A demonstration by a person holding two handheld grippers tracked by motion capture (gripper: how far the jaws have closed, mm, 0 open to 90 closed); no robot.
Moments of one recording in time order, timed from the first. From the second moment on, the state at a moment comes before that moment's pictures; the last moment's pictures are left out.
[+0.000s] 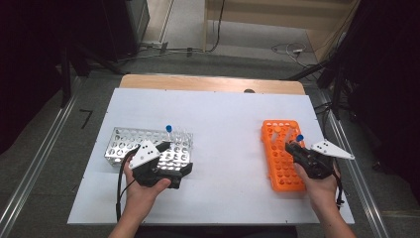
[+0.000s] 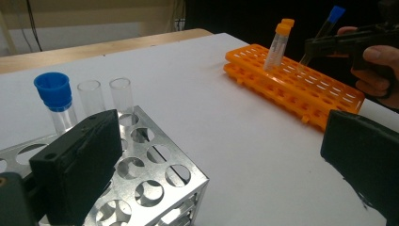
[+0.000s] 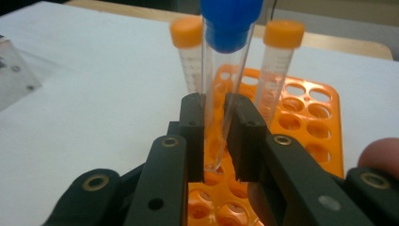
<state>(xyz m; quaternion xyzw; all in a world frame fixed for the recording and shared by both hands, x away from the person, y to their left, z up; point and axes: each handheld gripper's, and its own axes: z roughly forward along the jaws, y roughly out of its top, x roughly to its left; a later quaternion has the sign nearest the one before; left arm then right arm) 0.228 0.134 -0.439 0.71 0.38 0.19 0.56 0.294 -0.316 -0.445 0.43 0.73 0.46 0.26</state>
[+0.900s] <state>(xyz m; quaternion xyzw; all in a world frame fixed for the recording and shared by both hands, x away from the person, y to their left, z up) 0.224 0.102 -0.437 0.73 0.34 0.16 0.56 0.254 -0.236 -0.440 0.30 0.81 0.48 0.16</state>
